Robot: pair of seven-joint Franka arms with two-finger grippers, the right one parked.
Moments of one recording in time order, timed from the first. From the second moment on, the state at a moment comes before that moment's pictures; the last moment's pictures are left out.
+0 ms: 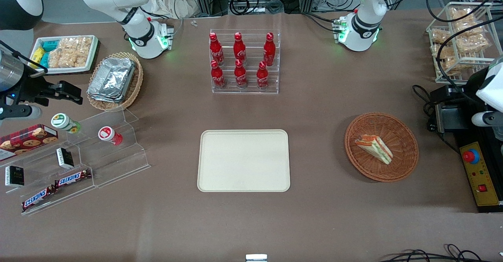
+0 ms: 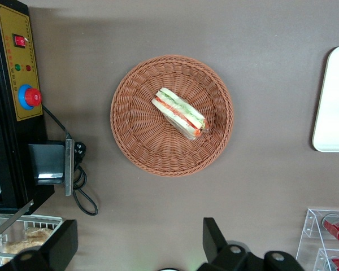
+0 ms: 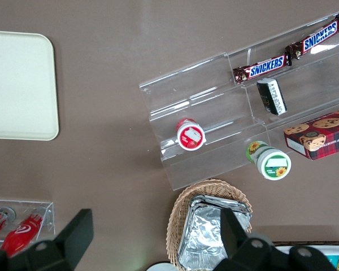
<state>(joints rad) 0.01 0.14 -0.03 -1.42 0.03 1.47 -0.02</state>
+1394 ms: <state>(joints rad) 0.00 0.27 -0.02 -1.53 0.03 1.55 0.04</state>
